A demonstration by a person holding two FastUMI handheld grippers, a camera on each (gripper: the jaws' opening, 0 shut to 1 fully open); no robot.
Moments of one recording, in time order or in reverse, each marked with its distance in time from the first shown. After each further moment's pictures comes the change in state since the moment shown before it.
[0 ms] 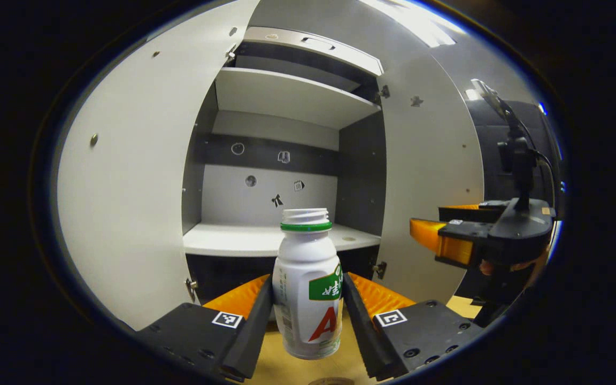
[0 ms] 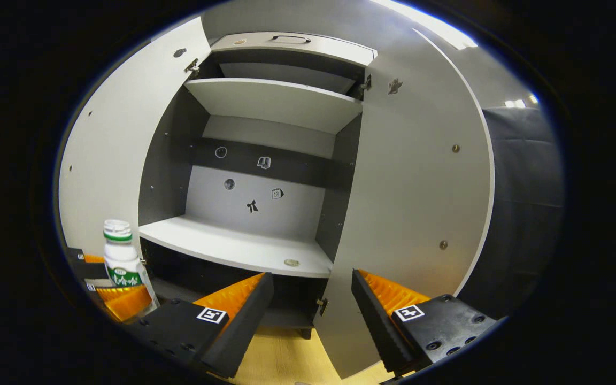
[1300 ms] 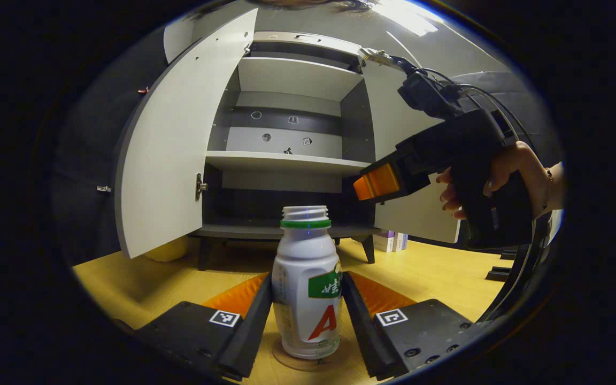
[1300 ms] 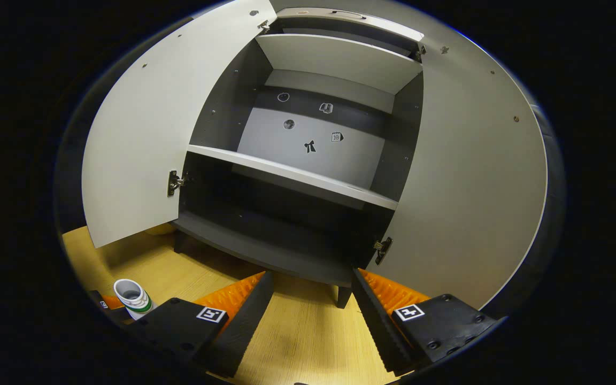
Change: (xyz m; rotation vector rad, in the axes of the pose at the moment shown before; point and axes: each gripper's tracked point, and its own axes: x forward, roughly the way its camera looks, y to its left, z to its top) left arm -0.048 -0.049 -0.201 0.051 -0.060 0.177; right arm -0.014 0.065 -0.150 -0.118 0.120 0.236
